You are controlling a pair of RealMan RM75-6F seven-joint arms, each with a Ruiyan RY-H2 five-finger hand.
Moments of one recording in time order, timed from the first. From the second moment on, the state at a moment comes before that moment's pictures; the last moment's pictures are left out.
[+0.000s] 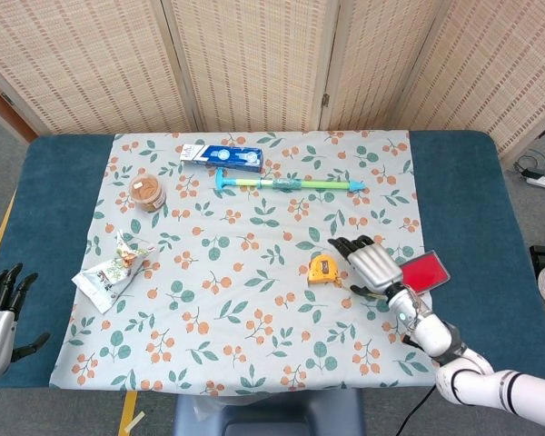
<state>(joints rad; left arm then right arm) -0.06 -1.09 -0.05 -1.71 1.50 1.55 0.21 0.63 -1.40 0.17 -1.47 -1.30 0.80 -0.27</state>
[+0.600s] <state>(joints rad) -0.06 -1.08 -0.05 -1.71 1.50 1.55 0.21 0.76 -1.56 0.16 -1.27 -1.19 0.69 -0.31</state>
